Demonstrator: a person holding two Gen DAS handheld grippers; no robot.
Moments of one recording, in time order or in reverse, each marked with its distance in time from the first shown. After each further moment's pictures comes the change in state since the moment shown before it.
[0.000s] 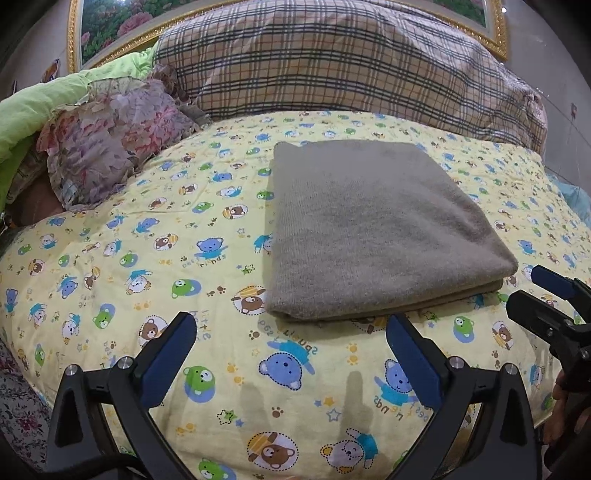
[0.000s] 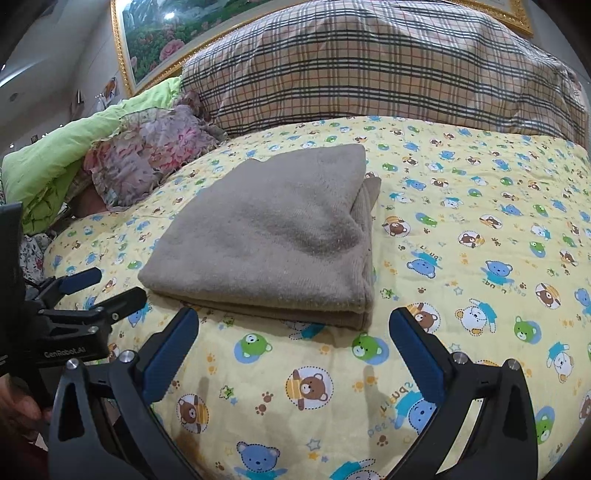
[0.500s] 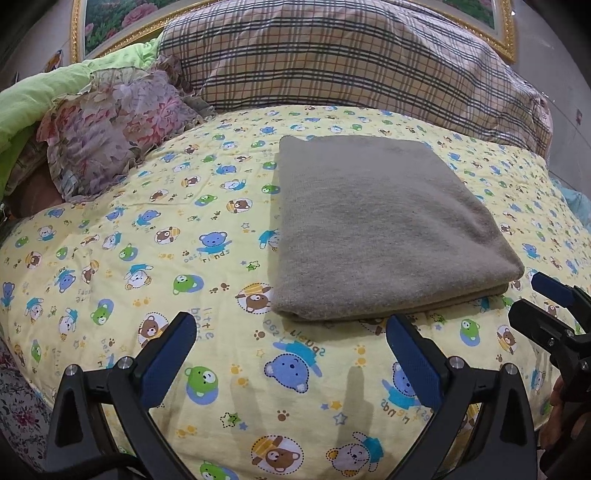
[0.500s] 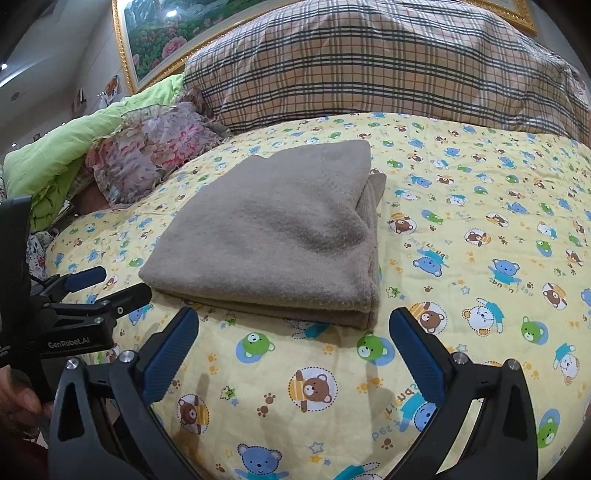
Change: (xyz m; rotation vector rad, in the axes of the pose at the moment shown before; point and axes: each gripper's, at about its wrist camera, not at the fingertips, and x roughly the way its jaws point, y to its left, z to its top) left arm 0.006 0.006 0.001 -0.027 0.018 0.002; right arm 0.005 0.005 -0.002 0.006 0.011 0.004
